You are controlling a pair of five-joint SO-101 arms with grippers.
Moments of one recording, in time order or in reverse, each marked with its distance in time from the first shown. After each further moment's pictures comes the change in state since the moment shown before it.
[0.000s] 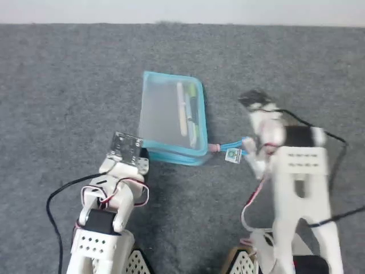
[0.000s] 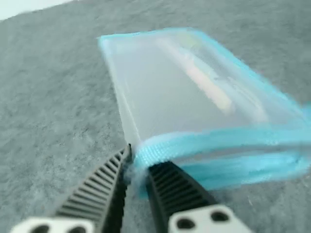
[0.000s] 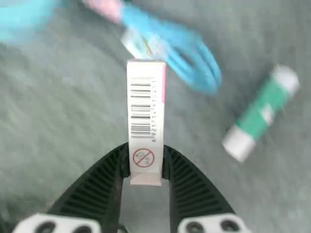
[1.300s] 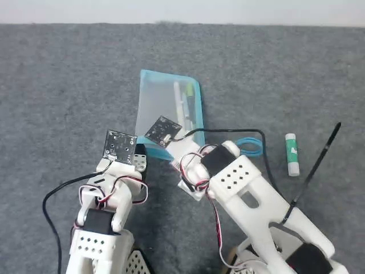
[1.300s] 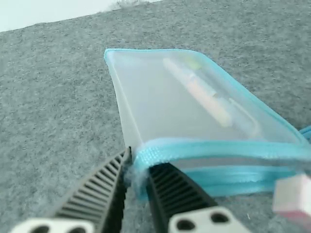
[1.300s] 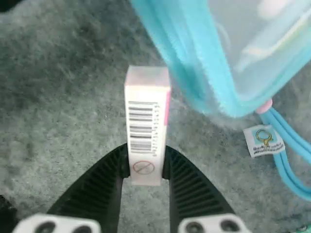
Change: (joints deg) left arm -0.3 0.0 -1.6 0.0 1.5; right arm -32.5 3.9 4.6 -8.8 -7.8
